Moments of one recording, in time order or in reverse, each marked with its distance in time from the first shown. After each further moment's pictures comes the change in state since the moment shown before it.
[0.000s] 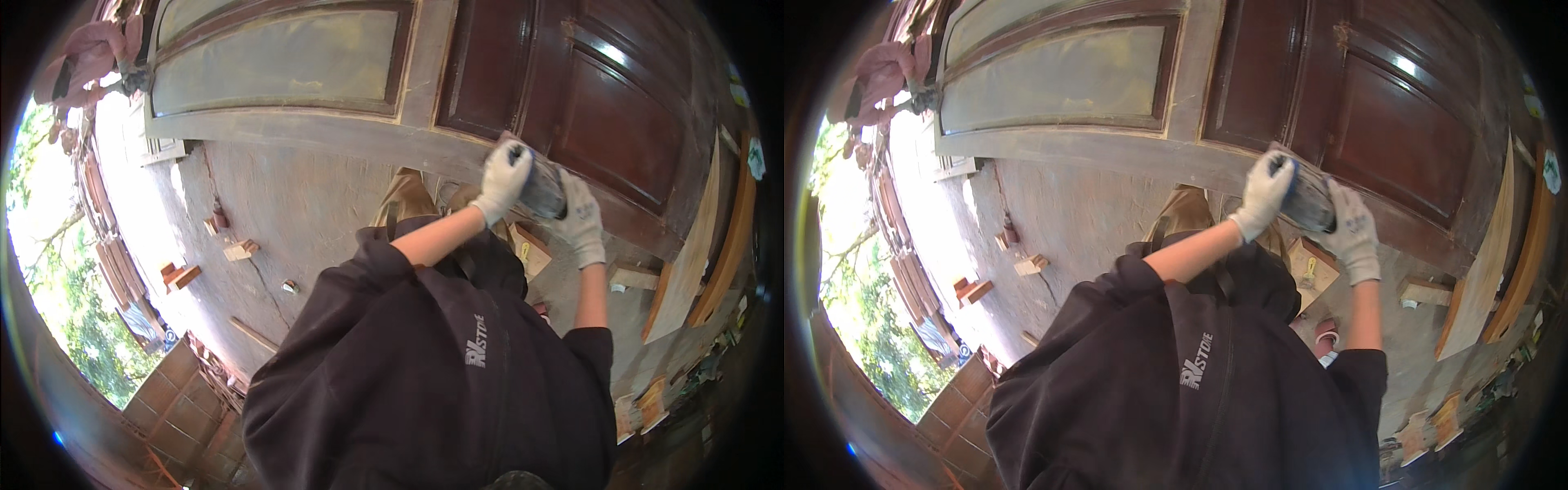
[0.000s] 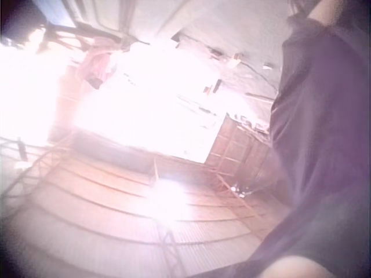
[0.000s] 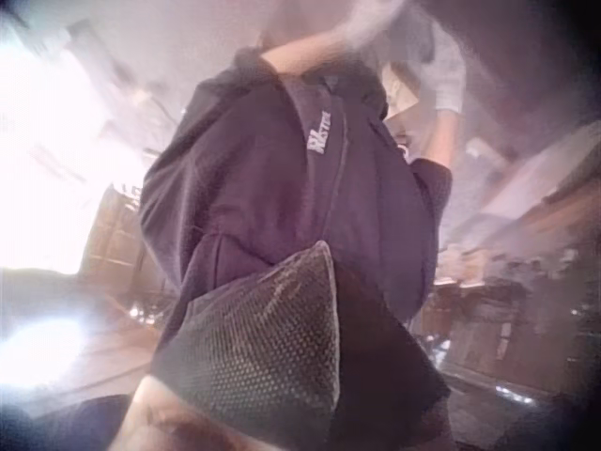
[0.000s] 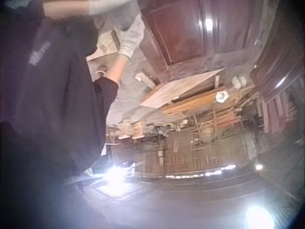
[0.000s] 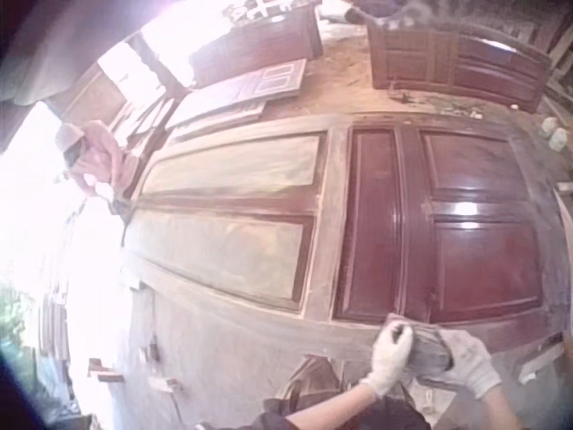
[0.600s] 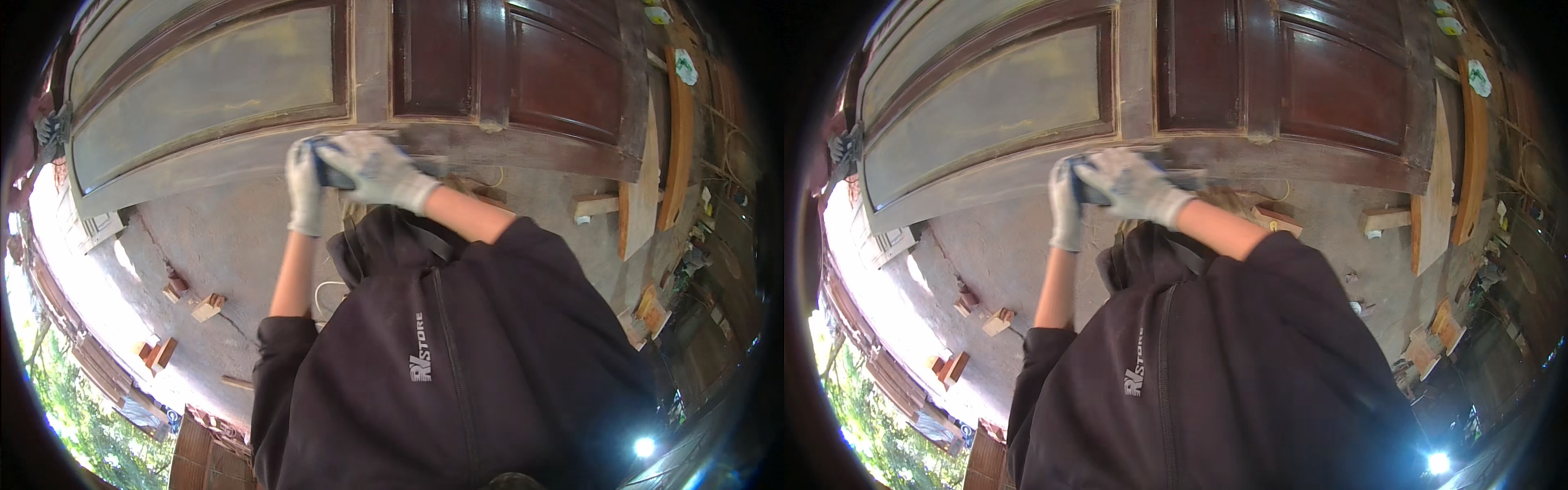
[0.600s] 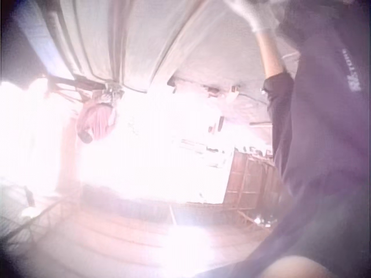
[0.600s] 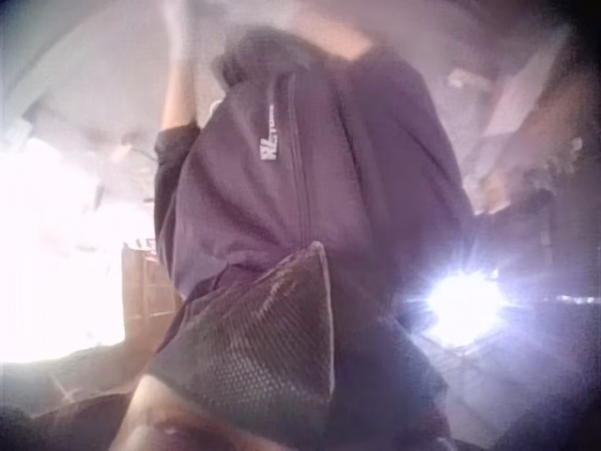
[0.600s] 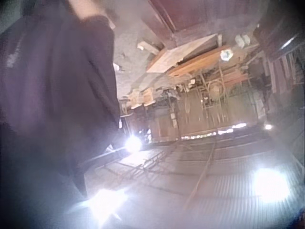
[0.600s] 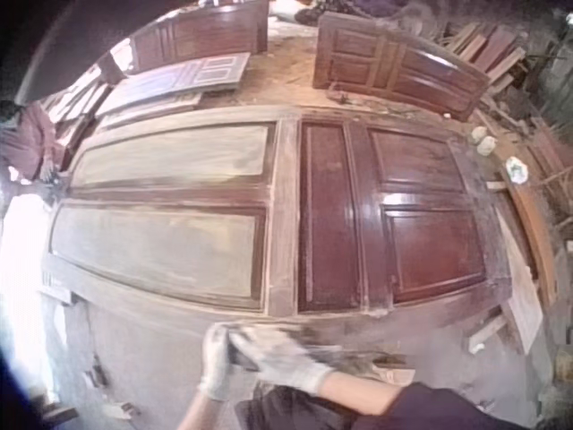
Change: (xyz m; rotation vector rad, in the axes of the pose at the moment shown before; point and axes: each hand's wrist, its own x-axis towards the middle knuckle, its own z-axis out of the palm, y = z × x) left_hand 0.036 -0.023 -0.289 -0.243 0.101 -0.126; right_hand 0.145 -0.260 0.093 0.170 0.208 -0.534
